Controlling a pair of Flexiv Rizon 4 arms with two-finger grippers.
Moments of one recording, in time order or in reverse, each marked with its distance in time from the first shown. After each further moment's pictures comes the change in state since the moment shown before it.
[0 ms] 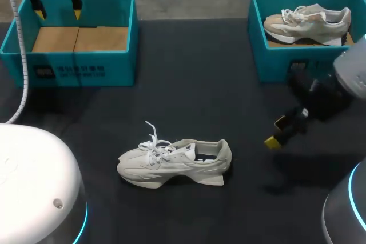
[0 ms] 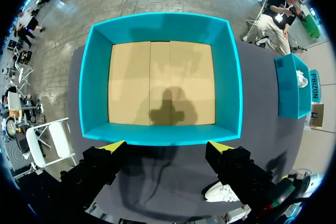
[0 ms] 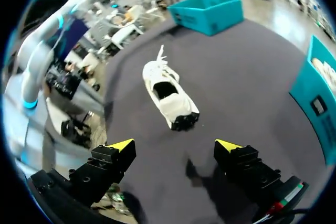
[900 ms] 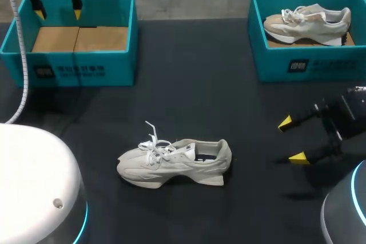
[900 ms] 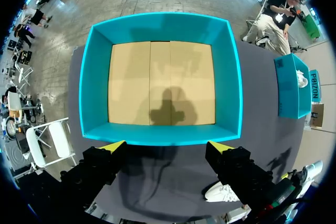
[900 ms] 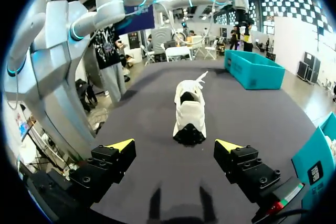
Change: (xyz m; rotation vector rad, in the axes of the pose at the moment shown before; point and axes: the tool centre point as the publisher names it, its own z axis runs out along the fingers) left arm 0.000 0.000 0.000 0.000 0.000 0.000; right arm -0.014 -0.028 0.002 -0.303 0.101 -0.539
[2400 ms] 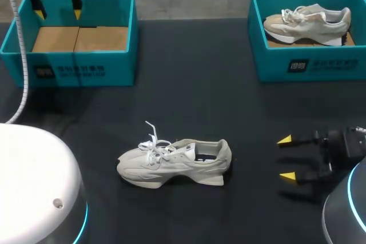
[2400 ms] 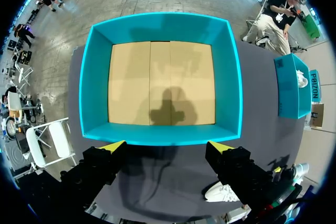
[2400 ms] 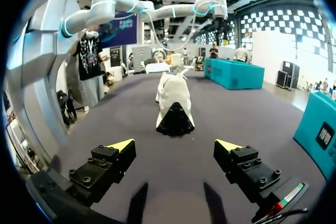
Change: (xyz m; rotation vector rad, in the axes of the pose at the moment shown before) left arm 0.000 0.000 0.000 0.000 0.000 0.000; right arm -0.009 -0.066 0.046 -0.207 -0.168 0.028
